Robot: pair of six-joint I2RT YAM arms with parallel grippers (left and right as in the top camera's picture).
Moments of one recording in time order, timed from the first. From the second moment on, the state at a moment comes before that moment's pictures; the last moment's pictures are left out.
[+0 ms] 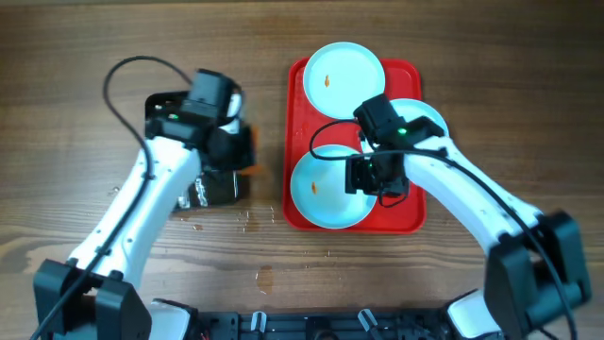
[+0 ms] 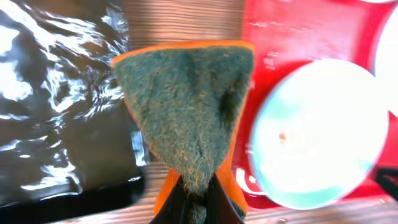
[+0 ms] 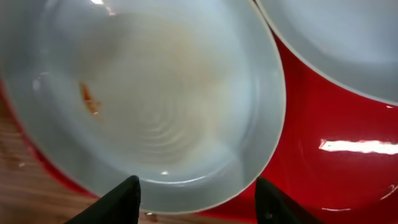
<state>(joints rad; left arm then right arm) -0.32 1.54 1.21 -0.94 0.14 -0.36 0.44 1.69 1.12 -0.93 -0.16 0.50</state>
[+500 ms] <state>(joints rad) -0.54 1.55 1.21 -0.84 0.16 -0.57 0.30 1.84 1.08 -0.77 -0.21 0.44</state>
